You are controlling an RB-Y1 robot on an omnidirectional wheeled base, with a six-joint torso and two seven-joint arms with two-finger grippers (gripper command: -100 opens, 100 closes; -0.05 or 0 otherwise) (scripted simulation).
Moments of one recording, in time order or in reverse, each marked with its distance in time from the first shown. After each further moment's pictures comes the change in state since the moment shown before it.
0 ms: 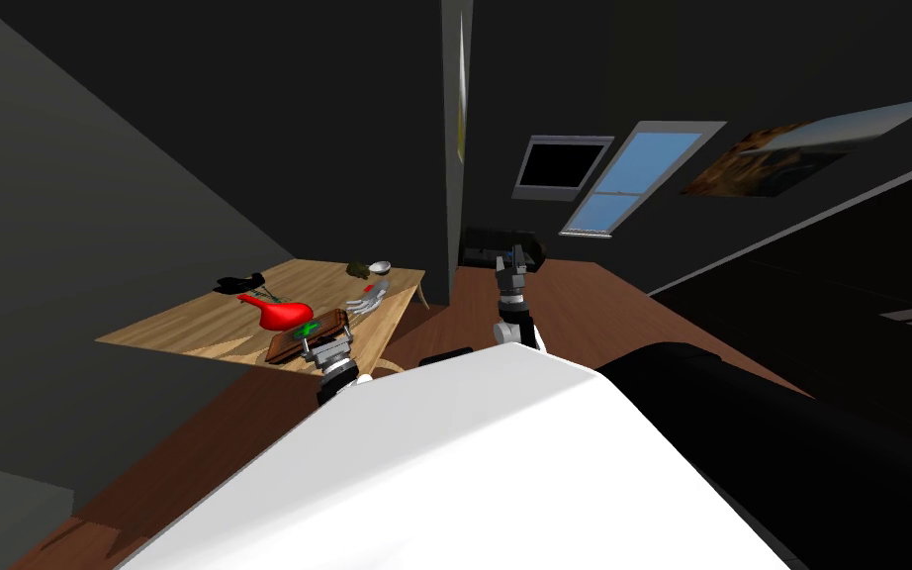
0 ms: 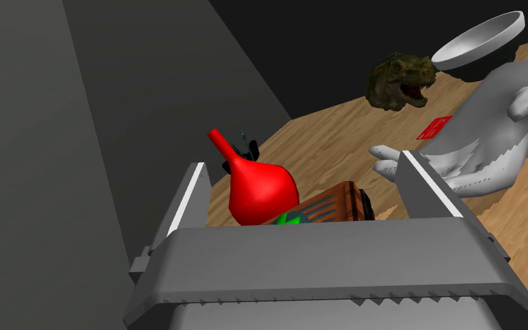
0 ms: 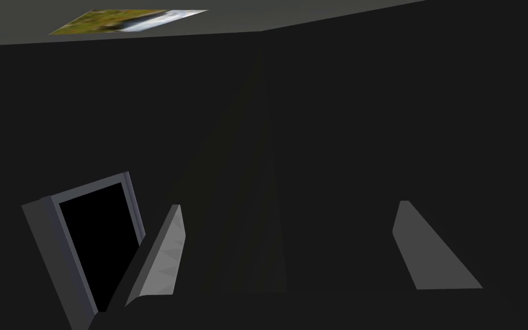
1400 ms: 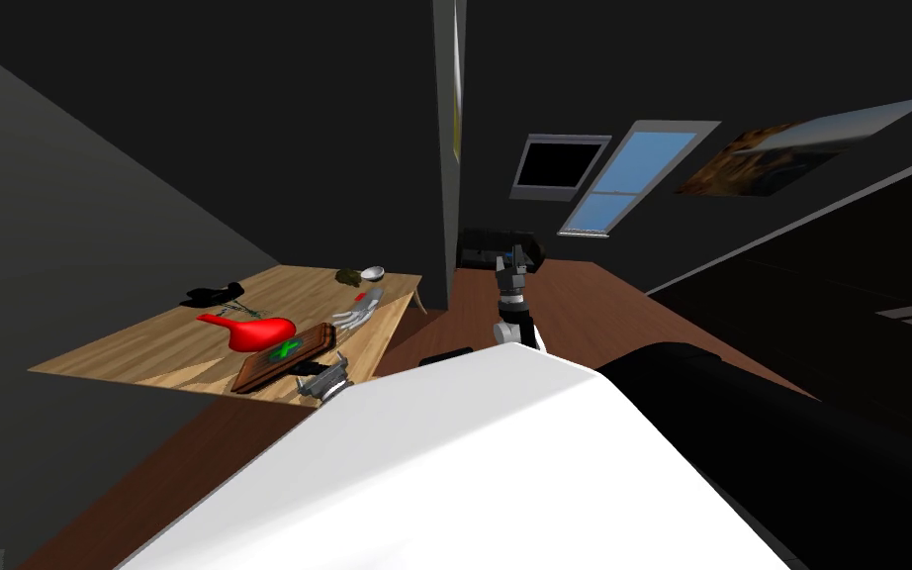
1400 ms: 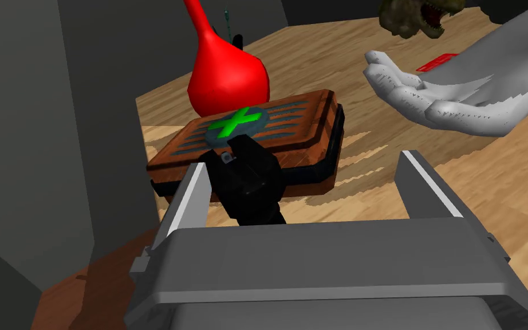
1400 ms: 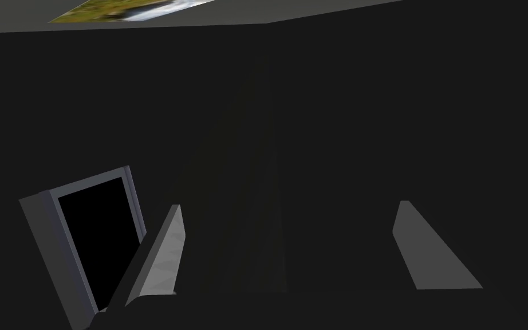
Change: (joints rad) left arm -0.047 -0.002 0.025 0.372 0.173 -0.129 0.308; right arm 0.000 0.000 0.000 0.000 0.000 0.000 0.000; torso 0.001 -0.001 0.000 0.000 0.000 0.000
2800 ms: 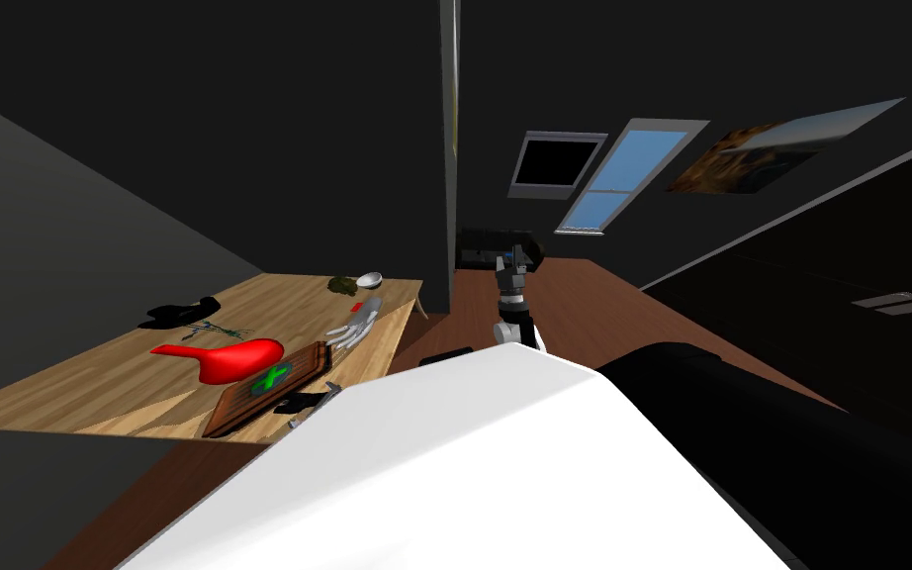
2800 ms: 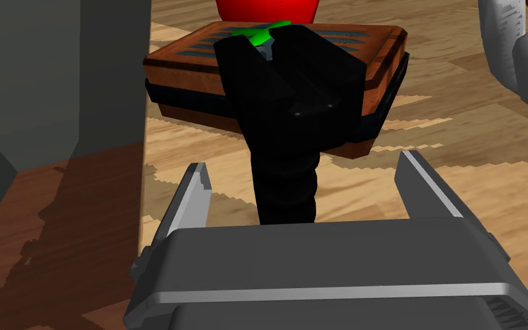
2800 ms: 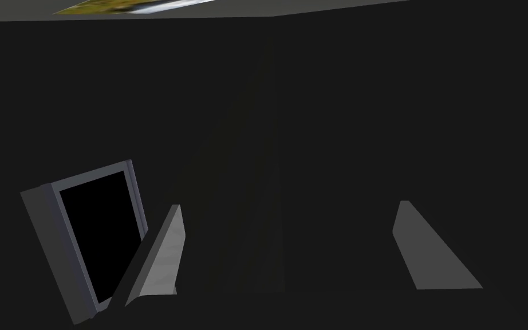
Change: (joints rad) left arm -0.035 -0.030 0.023 0.329 0.141 -0.145 0.320; right arm 0.000 0.000 0.000 0.000 0.000 0.000 0.000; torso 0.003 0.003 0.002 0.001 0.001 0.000
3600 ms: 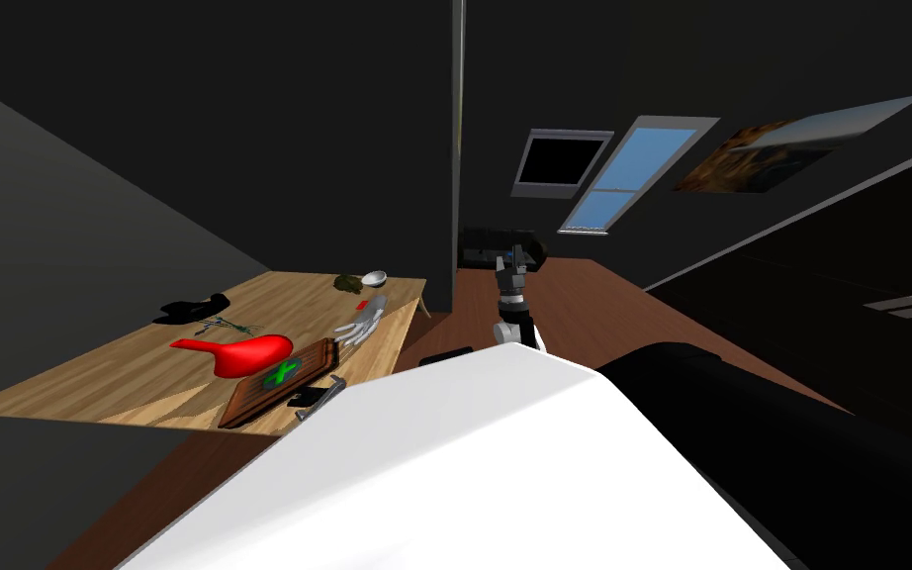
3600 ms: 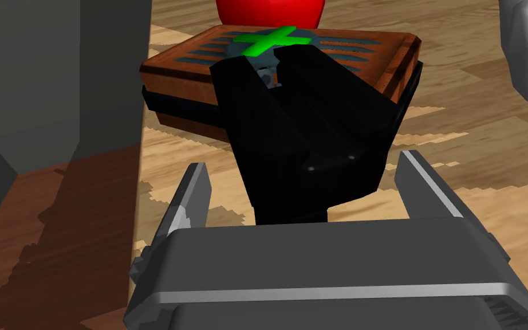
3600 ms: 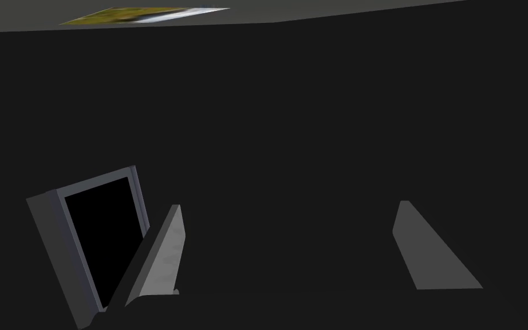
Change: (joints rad) left arm -0.026 0.013 -0.081 -0.024 0.106 -0.008 -0.073; right arm 0.000 0.000 0.000 0.000 0.000 0.000 0.000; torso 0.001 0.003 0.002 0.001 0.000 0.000
